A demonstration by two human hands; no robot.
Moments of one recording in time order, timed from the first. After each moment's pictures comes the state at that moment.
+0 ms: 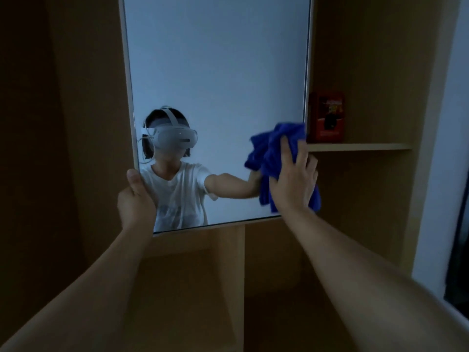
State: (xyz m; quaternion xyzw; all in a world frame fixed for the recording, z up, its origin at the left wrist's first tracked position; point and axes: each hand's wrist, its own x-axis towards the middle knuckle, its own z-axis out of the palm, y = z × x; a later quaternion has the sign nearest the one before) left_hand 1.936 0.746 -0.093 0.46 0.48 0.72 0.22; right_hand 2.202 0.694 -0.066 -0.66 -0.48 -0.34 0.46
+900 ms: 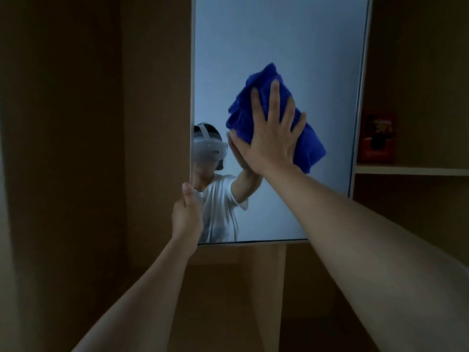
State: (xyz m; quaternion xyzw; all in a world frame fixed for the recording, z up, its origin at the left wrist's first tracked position) left_hand 1.932 0.728 -0.088 0.50 0.46 0.68 0.27; right_hand 2.077 0.714 0.041 -0.57 -0.57 -0.42 0.43
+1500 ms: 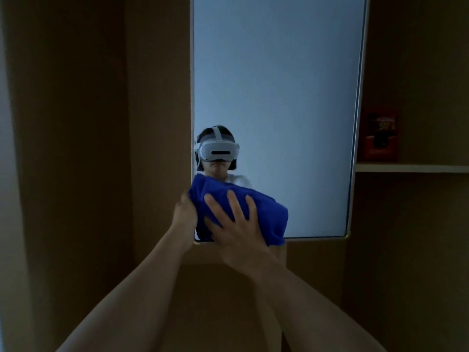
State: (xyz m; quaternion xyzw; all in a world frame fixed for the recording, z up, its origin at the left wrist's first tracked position) left_hand 1.925 0.733 -0.078 0.44 0.46 0.66 0.40; right_hand 2.052 0.719 -0.130 -0.42 -0.71 -0.50 0.25
